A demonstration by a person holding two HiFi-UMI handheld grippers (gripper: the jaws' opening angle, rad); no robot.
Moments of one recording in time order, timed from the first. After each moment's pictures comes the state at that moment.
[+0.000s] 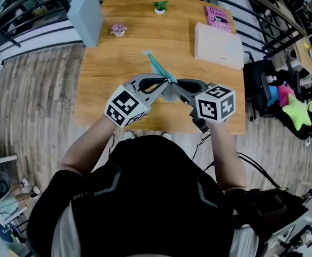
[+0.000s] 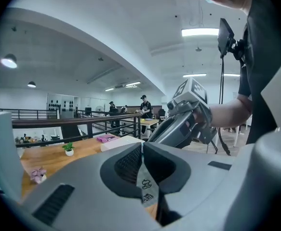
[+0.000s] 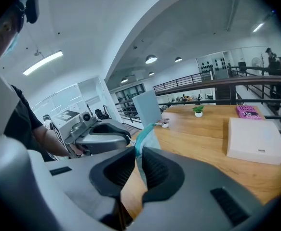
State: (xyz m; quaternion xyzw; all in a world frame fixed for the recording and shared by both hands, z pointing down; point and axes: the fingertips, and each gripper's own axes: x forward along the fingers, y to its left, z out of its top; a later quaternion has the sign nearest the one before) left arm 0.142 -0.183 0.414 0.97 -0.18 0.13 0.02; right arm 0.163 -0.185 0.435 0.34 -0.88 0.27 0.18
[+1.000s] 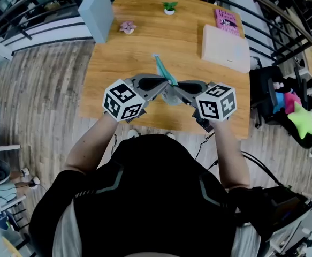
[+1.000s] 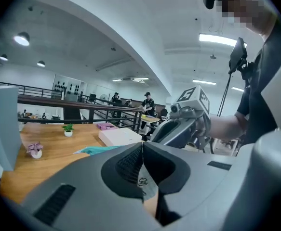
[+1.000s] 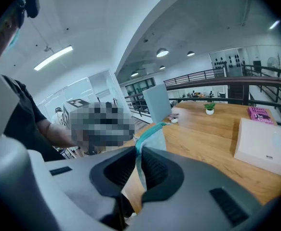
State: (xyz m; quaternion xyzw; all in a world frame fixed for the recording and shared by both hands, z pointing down) left arm 0.127 -0.177 0.422 0.96 -0.20 0.13 0.14; right arm 0.154 -0.167 0.443 0.28 -0.90 0.26 0.21
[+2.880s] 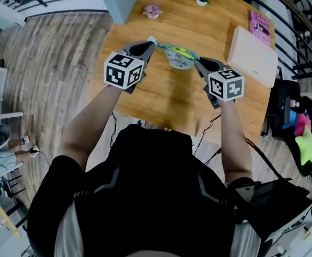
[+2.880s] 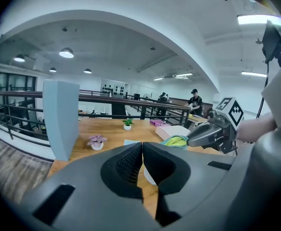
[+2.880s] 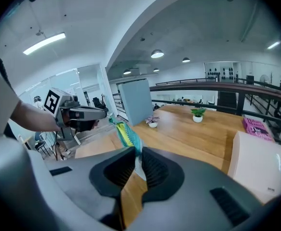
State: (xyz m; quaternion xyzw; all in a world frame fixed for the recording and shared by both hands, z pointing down) left arm -0.001 -0.329 0.478 0.87 -0.44 0.16 0.16; right arm 0.156 -0.315 0.519 0.34 -0.88 0.21 0.24
